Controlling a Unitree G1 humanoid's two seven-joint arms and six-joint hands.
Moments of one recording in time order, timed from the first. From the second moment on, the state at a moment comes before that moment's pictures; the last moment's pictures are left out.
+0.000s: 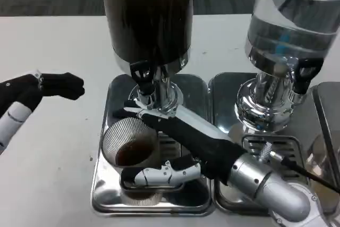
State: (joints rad) left arm 0.22 0.52 0.38 -0.09 -0.30 -0.41 -0.62; right arm -0.16 -0.23 0.39 0.05 -0.26 -0.19 0.39
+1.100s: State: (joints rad) left arm 0.25 0.53 0.39 -0.10 -0.30 -0.41 -0.62; right arm -0.20 -0.19 0.34 0.18 -0.17 -0.22 0.41
